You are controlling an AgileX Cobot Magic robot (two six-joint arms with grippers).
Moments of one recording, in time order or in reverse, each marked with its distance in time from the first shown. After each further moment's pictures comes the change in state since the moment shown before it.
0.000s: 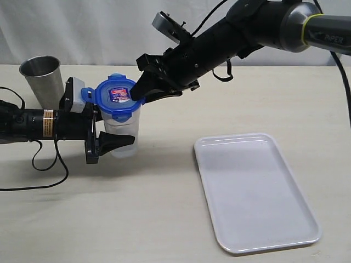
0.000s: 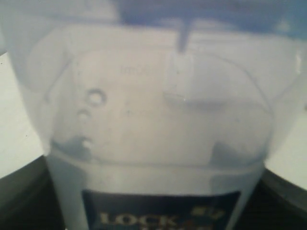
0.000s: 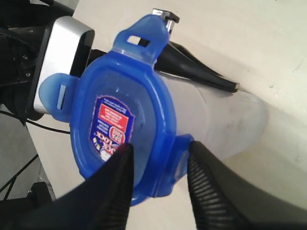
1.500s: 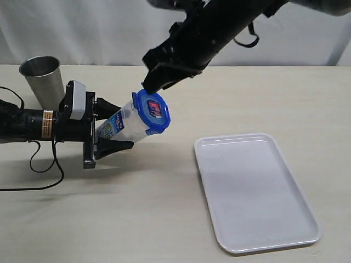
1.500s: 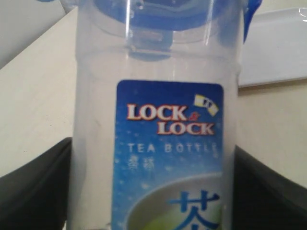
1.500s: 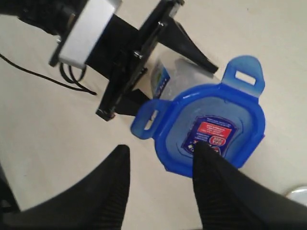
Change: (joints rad) left arm -0.001 -0.004 0.000 0.039 -0.002 0.127; right arm 0.064 -0.233 0.003 -0.330 0.059 0.049
